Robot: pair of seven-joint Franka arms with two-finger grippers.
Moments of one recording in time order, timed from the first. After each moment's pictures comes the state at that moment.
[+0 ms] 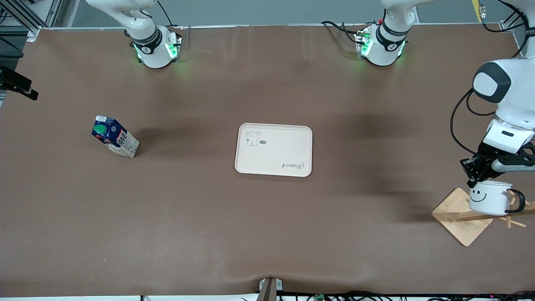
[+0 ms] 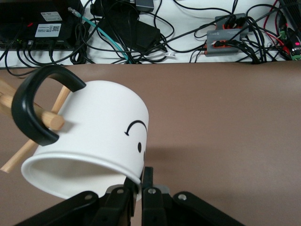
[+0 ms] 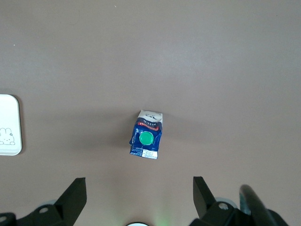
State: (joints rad) left arm 0.23 0.10 -0.14 -2.09 -0.04 2.71 0.15; right arm -0.03 -0.04 -0.11 -1.53 0.01 1.44 -0.11
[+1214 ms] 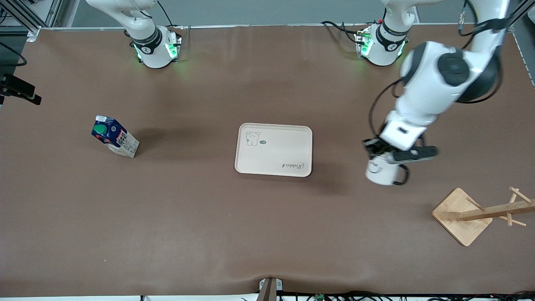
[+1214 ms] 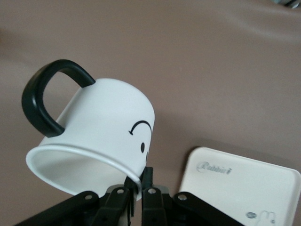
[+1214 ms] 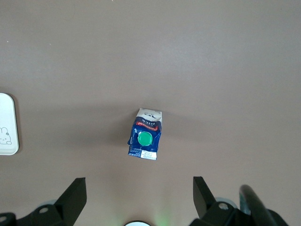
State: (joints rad) left arm 0.01 0.17 -0.43 -1.92 0.02 2.23 -0.64; right arm -0.03 -0.01 -0.11 -1.53 0.01 1.45 -0.11
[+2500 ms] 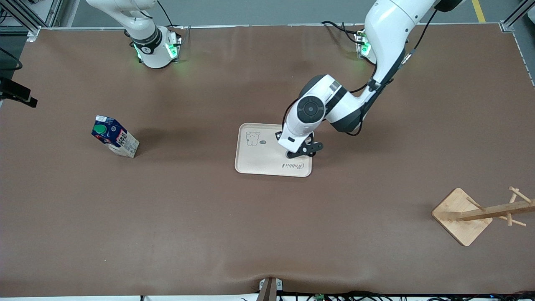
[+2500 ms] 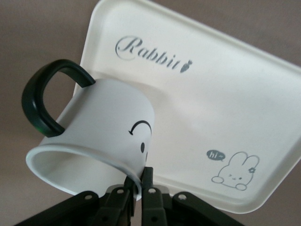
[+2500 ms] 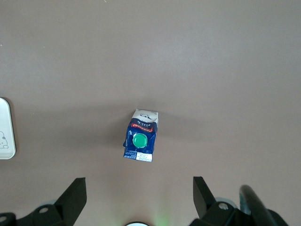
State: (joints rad) left arm -0.35 0.58 -0.43 -1.74 0.02 2.16 -1.02; right arm -0.05 0.02 -0.12 -1.52 0.01 1.45 -0.11
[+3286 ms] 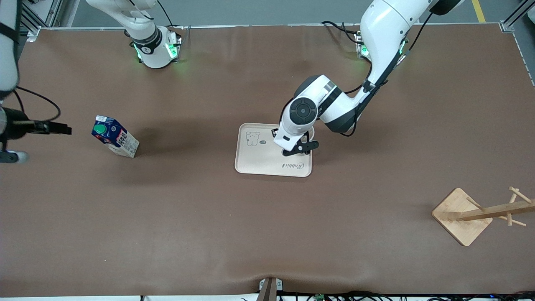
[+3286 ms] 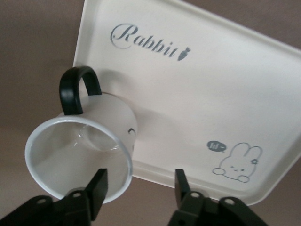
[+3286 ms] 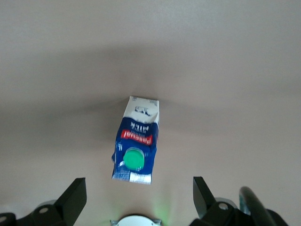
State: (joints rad) left arm -0.37 0.60 -0.42 -1.67 0.02 2.10 -1.02; right arm -0.05 0.24 -0.12 -1.58 0.01 1.52 -0.11
